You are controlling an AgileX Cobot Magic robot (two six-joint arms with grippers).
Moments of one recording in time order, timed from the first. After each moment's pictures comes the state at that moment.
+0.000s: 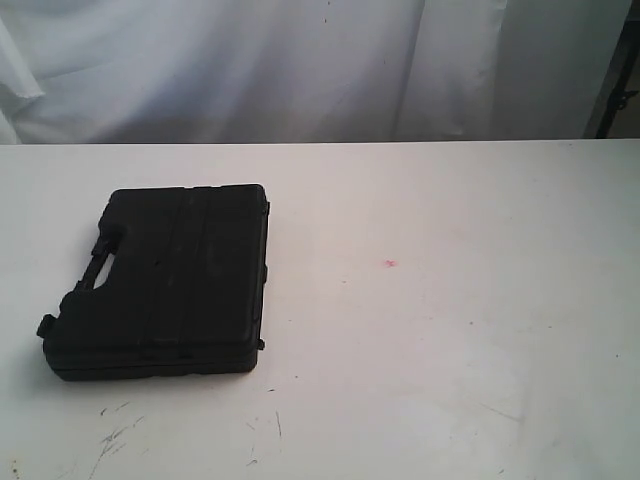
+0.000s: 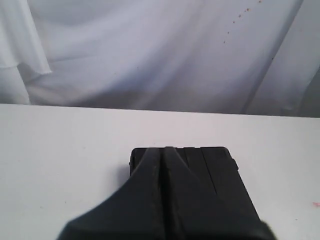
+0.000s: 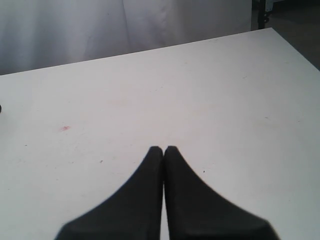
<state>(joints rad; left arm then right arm) -0.15 0.72 -0.73 0.05 0.42 -0.15 0.12 0.06 0.00 0.02 0.32 0.13</state>
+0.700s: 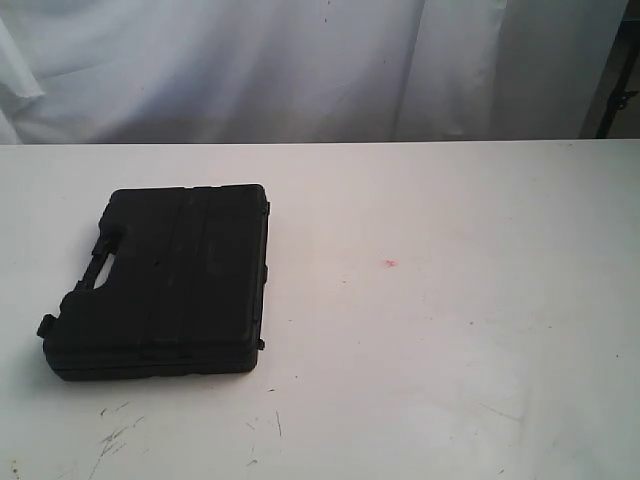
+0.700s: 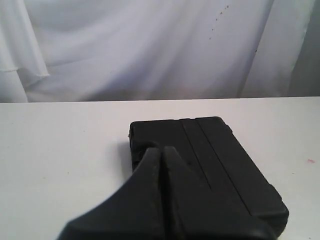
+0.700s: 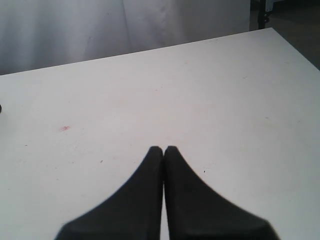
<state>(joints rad) -0.15 0.18 -0.31 -0.05 0.42 0.01 0.12 0.06 0.00 0.02 0.32 0.13</state>
